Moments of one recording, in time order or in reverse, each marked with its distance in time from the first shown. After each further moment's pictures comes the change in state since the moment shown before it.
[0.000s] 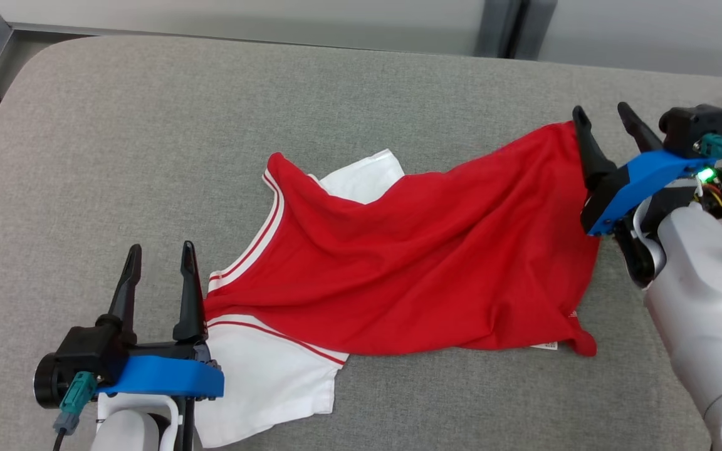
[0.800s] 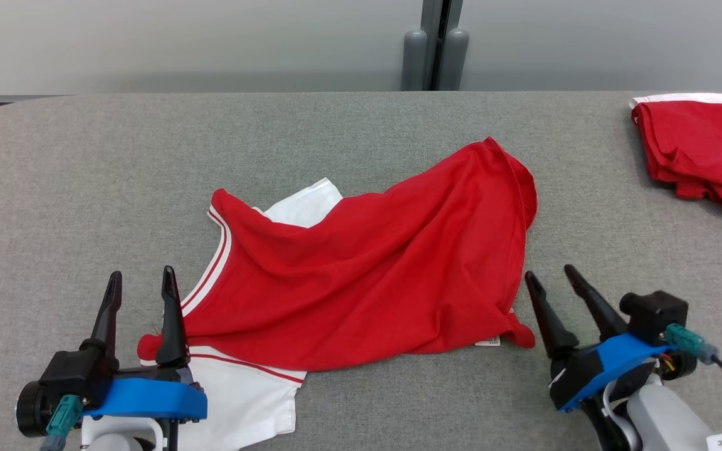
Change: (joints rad) left arm 0.058 0.000 0.068 -0.002 0.035 -0.017 0.000; right arm 0.611 -0.022 0.034 -0.559 0.097 0.000 -0.009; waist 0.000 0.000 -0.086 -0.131
